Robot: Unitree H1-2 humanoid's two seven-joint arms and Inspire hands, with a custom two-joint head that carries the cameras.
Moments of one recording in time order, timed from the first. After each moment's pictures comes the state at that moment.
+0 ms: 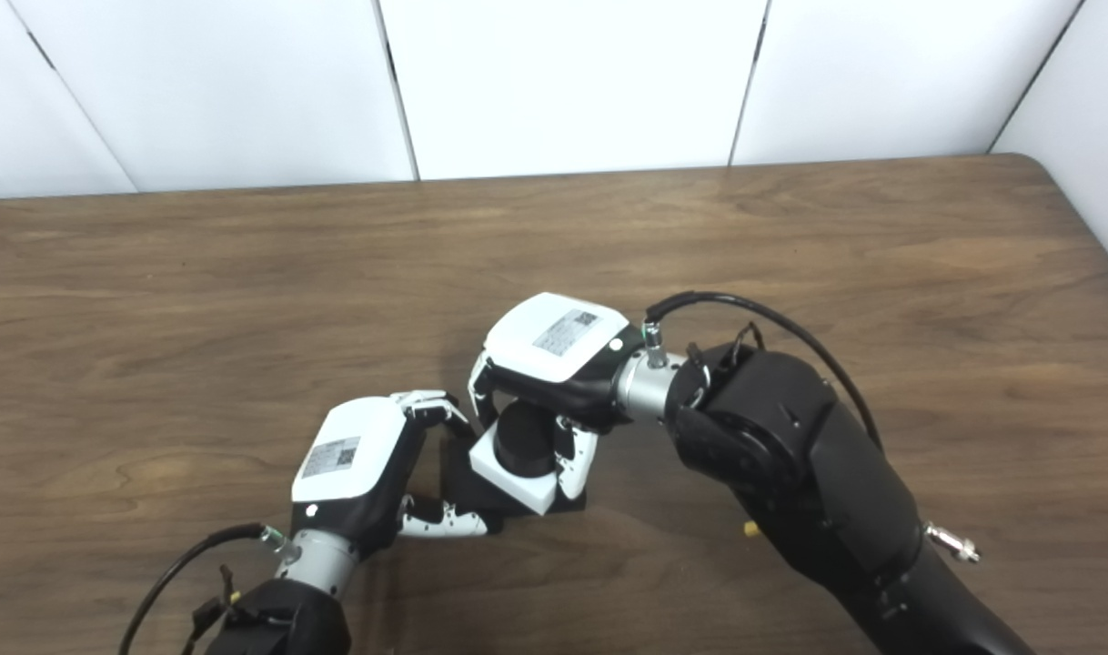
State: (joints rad) left arm 0.14 0.09 -0.48 -0.45 1.15 0.34 -0.33; right arm -0.36 -0.33 0.44 -0.55 -0.93 0.07 0.97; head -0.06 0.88
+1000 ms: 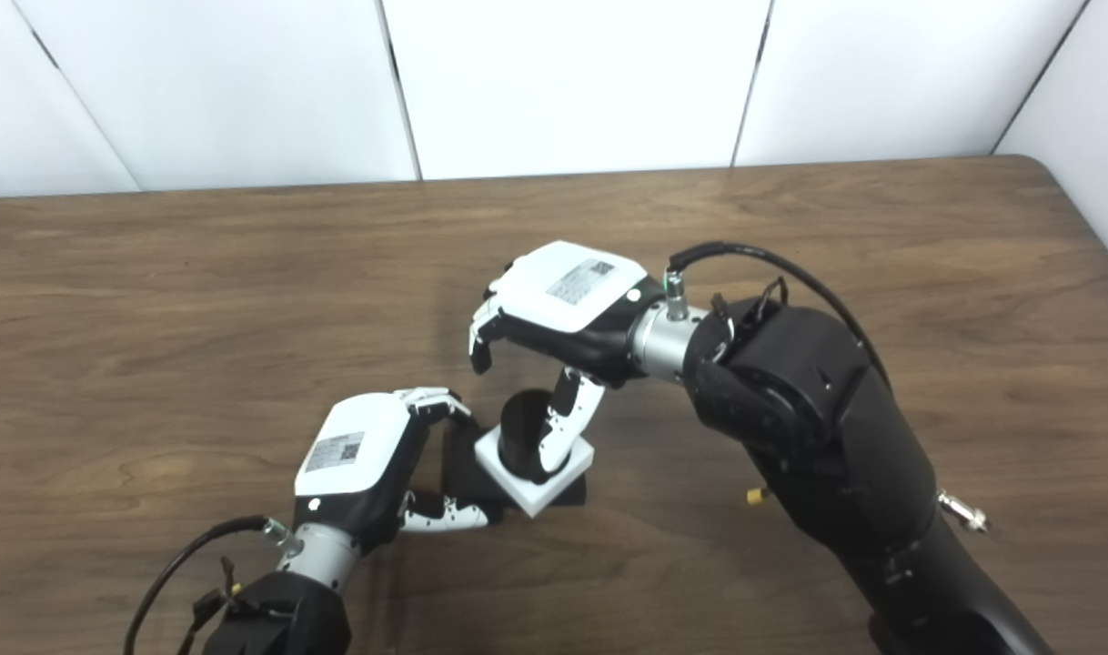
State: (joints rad) left arm 0.12 0.09 -0.49 -0.45 1.16 0.34 -0.36; right arm -0.45 -0.33 0.34 -0.63 -0.90 0.12 1.05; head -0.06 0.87
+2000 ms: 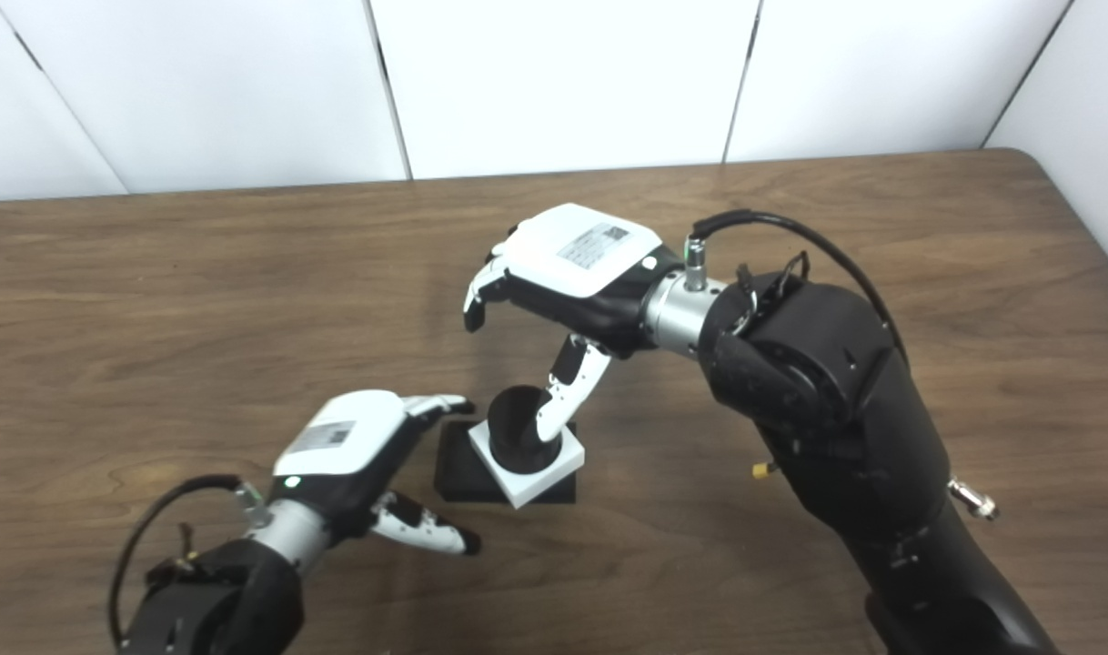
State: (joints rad) left arm 0.05 0.11 -0.34 -0.61 1.19 0.34 -0.79; right arm -0.47 -0.33 0.29 -0.63 -0.88 0.16 1.04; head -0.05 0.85
